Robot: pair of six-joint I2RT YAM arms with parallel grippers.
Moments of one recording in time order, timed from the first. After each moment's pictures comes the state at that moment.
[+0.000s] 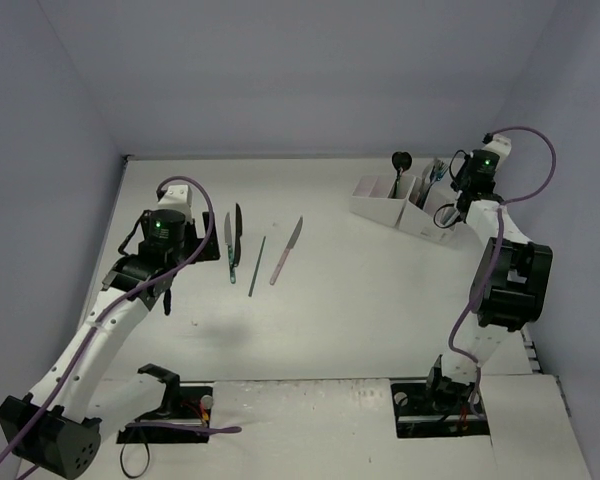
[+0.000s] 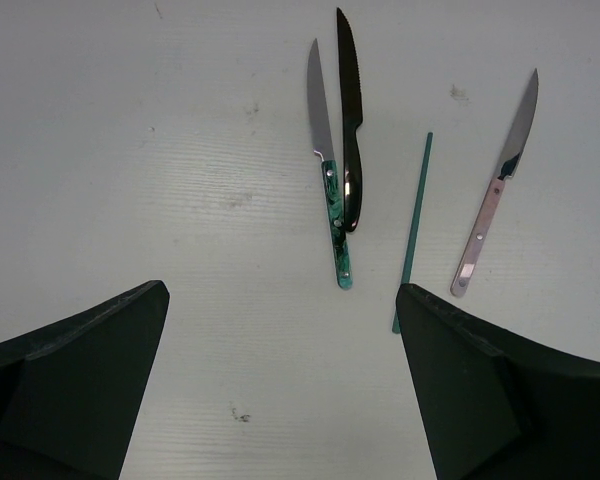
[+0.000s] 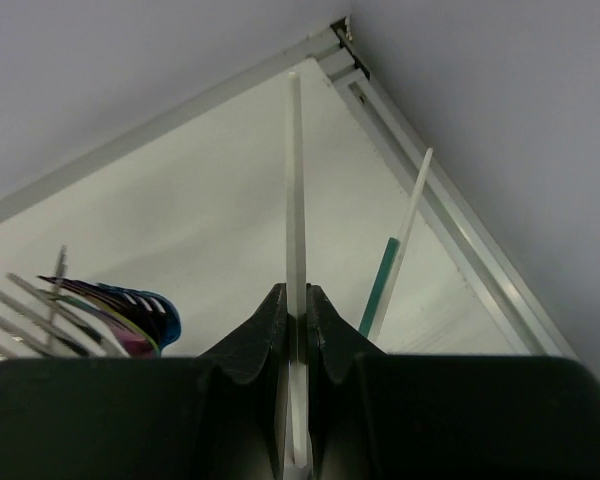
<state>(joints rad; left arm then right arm) -0.34 0.98 0.97 -0.59 -0.26 -0.27 -0.19 1.80 1.26 0.13 0.19 0.23</state>
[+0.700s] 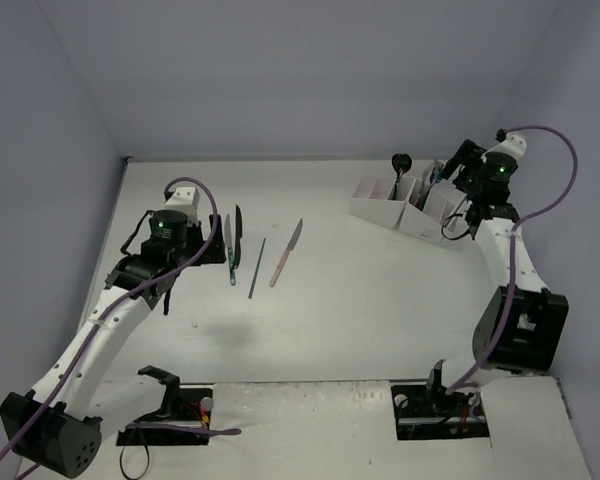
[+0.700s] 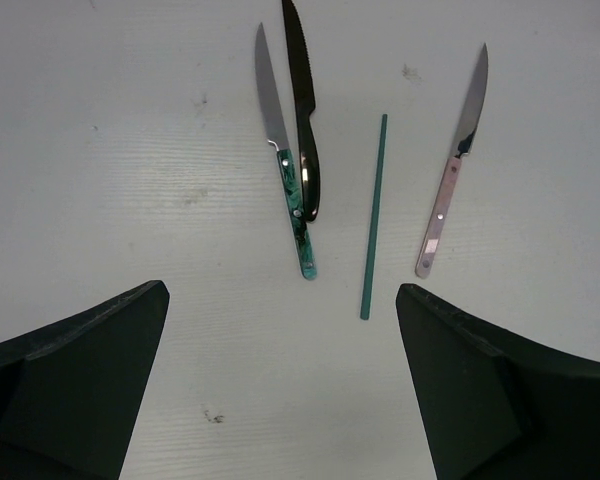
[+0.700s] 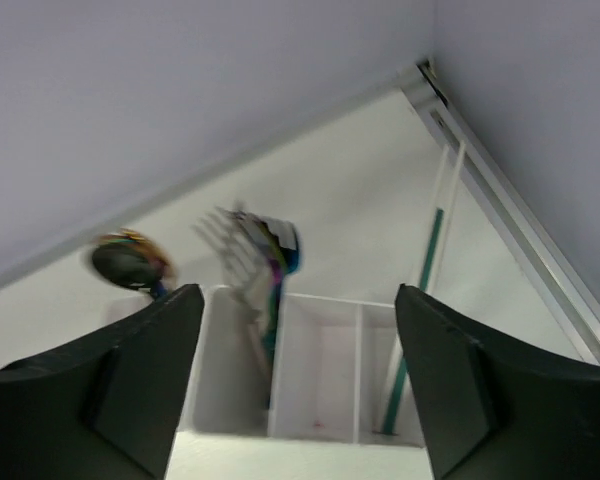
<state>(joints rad) -0.34 1.00 0.97 -0.58 -0.17 -0.27 -0.18 1.55 1.15 0.08 0.06 0.31</state>
